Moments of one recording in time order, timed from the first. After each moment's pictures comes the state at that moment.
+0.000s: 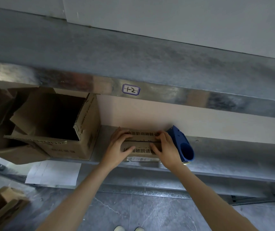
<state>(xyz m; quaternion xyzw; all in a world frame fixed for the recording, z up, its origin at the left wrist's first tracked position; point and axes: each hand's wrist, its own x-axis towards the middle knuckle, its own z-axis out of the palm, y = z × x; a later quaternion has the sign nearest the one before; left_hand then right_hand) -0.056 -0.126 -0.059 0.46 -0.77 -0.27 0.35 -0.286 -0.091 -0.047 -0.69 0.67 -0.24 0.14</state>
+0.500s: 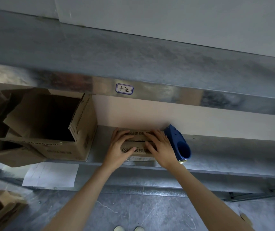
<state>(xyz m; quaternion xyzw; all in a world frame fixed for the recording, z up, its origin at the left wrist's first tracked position) -0.070 -0.122 -0.063 0.45 -0.75 -0.30 0.38 -0.281 -0.087 -0.041 -0.71 0.66 -0.18 0.16</state>
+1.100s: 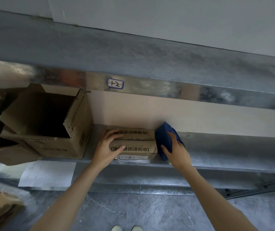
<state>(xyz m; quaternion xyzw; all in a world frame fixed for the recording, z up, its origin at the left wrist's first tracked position) -0.047 -0.115 -0.062 0.48 -0.72 -0.32 0.37 -0.341 -0.055 -0.048 -0.60 0.77 -0.14 0.15</state>
